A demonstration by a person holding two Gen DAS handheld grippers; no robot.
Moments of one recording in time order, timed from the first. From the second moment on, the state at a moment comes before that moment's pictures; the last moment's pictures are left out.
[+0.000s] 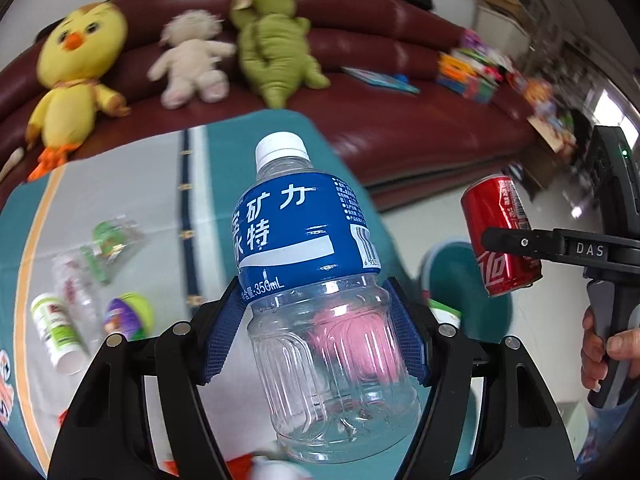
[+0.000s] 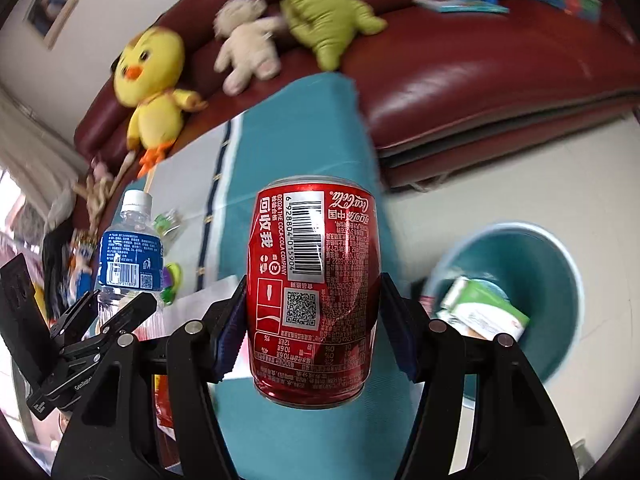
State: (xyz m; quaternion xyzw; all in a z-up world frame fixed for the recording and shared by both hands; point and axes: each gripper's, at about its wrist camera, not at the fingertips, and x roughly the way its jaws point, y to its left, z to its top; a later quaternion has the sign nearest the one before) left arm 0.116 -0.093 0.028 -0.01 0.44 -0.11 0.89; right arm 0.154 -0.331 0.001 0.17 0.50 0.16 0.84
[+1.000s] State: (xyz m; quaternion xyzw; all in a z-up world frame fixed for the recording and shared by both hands) left arm 0.163 -0.343 -0.091 0.13 0.55 -0.23 0.79; right arm 0.117 -0.533 -0.101 0.29 0.51 0.03 0.81
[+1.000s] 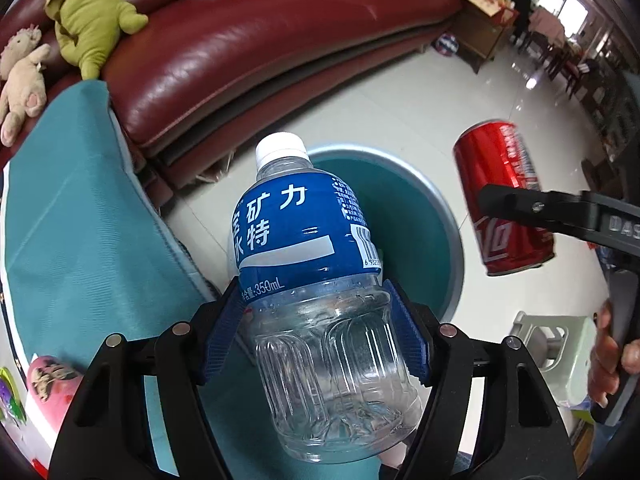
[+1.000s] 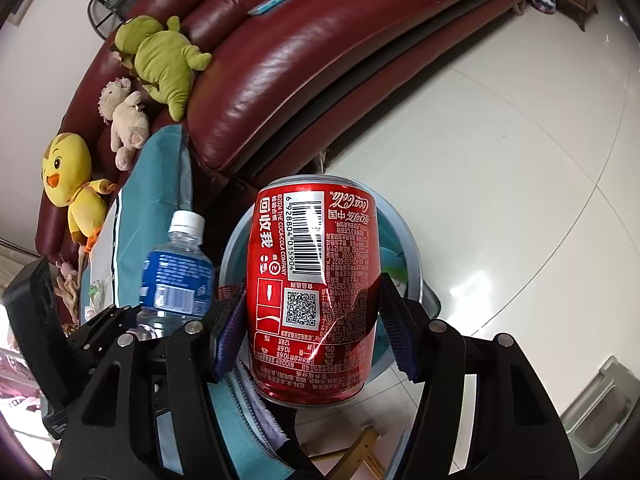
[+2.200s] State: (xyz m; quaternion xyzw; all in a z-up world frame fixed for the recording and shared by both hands) left arm 0.133 -0.264 -0.052 0.07 0.52 -0.21 0.83; right arm 0.137 -0.481 -0.108 0.25 0.56 0.05 0.79
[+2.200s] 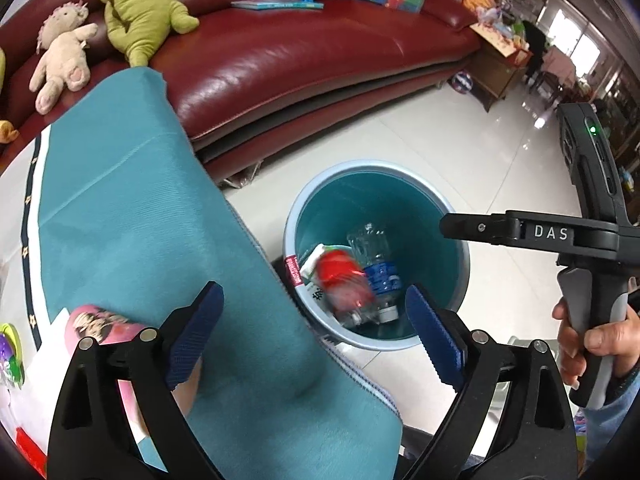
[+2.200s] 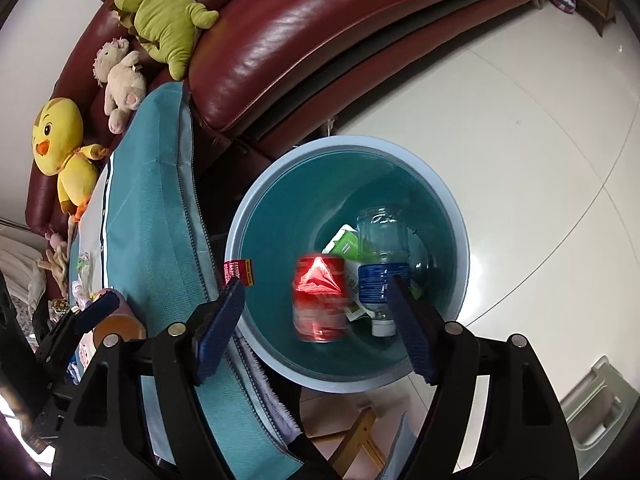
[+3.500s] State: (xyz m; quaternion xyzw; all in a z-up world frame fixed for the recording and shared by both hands) left arm 0.072 -0.001 -0.040 -0.05 0.49 -0.05 0.87; right arm 0.170 -0.211 -0.063 0.06 0.60 0.19 0.78
